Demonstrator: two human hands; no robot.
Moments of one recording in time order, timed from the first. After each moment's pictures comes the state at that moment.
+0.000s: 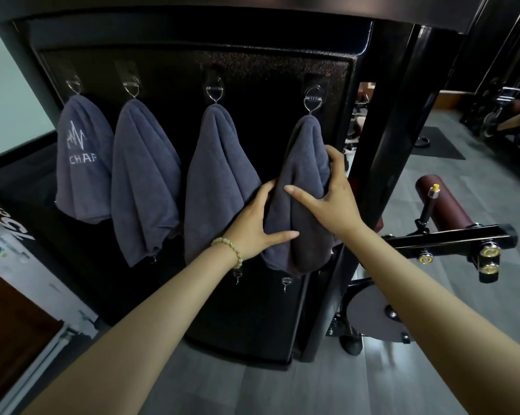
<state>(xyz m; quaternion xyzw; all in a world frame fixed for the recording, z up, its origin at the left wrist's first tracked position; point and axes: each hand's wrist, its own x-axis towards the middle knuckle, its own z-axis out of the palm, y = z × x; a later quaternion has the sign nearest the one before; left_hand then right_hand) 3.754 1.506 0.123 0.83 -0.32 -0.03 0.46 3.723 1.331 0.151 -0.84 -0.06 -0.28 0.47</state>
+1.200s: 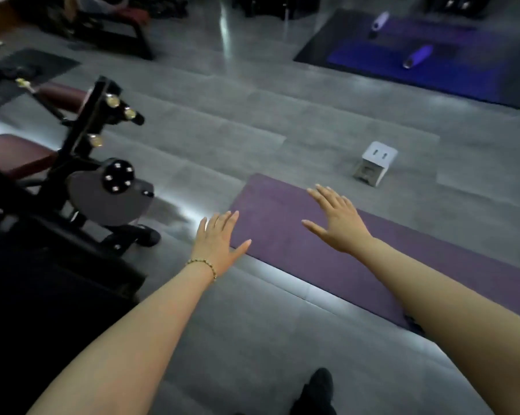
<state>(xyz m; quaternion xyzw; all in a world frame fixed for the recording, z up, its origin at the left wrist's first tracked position) 3.276 1.453 -0.070 0.64 -0.77 -0.08 0.00 2.995 1.425 -0.059 -0.79 0.60 -0.10 0.11</state>
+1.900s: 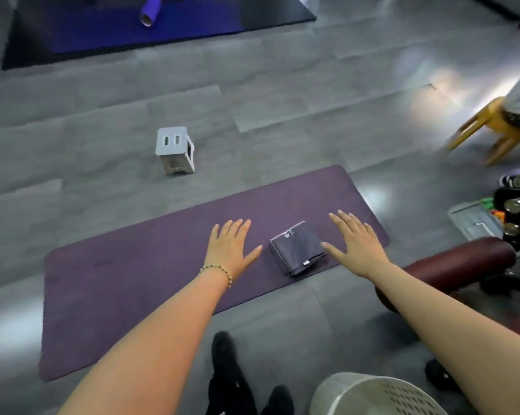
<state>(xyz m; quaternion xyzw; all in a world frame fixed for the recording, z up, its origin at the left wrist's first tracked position) 2.707 1.358 -0.160 0.26 -0.95 -0.10 -0.12 2.512 1.572 -0.157 -0.40 0.90 -0.05 0.17</state>
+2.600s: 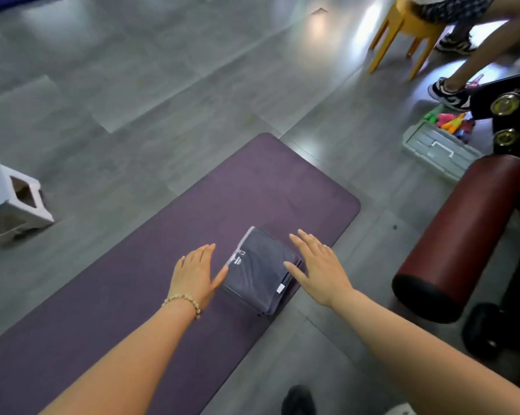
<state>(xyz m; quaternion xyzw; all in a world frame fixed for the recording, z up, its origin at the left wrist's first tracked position) 2.449 1.273 -0.503 0.12 -0.97 -0.16 -0.16 2.373 1.522 -0.494 -0.20 0.95 -0.14 0.21</state>
